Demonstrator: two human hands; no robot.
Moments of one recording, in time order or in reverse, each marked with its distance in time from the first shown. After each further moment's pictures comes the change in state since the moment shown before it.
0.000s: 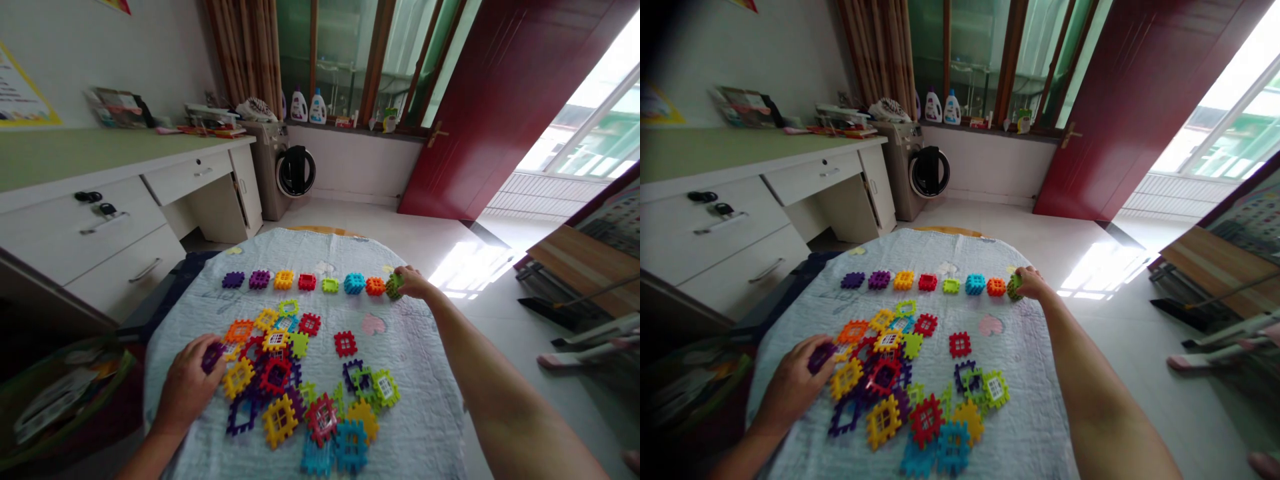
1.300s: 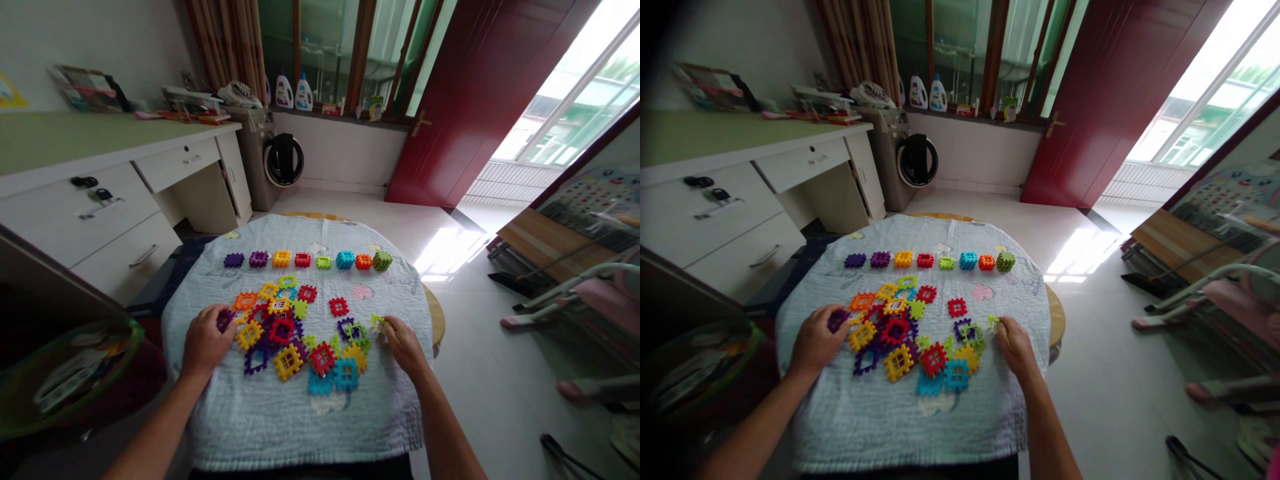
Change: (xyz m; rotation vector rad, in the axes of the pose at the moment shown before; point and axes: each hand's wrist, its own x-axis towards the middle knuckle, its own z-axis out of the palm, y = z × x) left_hand 0.004 0.009 -0.001 0.003 0.037 0.021; right_hand -0.247 -0.077 0.058 0.594 0.217 0.002
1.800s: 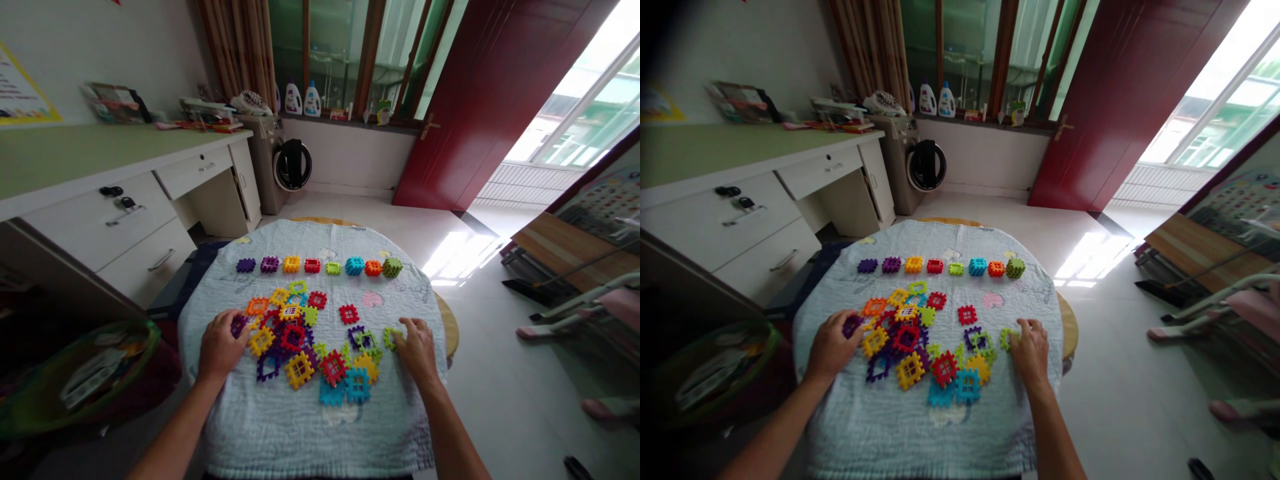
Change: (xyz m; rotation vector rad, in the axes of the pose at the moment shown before) left_hand -0.001 0.004 -0.003 -0.006 -0.035 -0.036; right_hand 0.012 0.023 0.016 -0.357 0.271 0.027
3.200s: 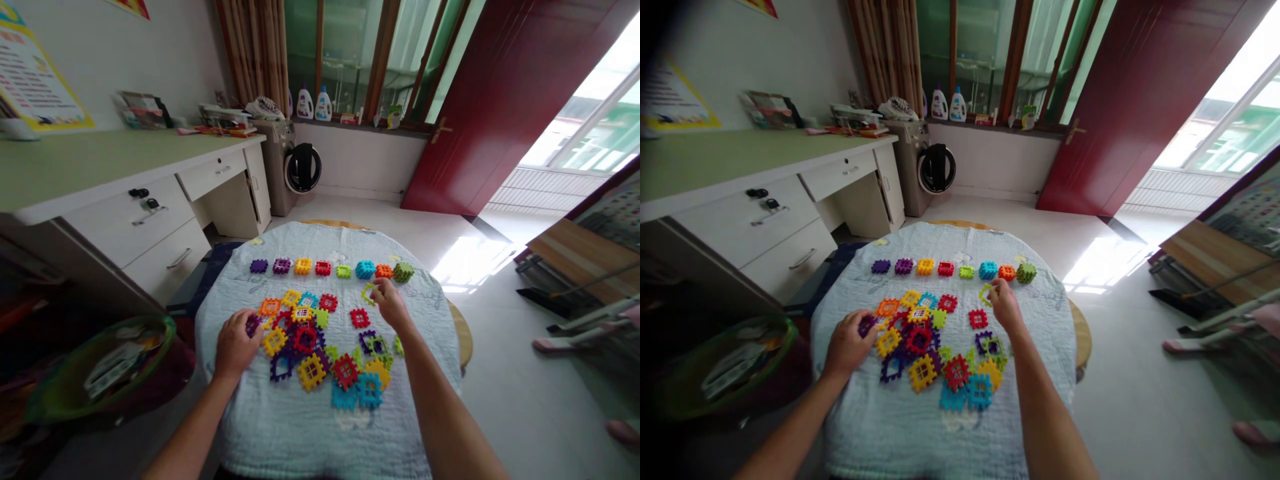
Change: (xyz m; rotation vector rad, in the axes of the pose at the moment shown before) left_hand -0.001 0.003 -0.001 -0.021 0.007 -0.028; right_hand 0.096 -0.088 0.033 0.479 -0.240 -0.071
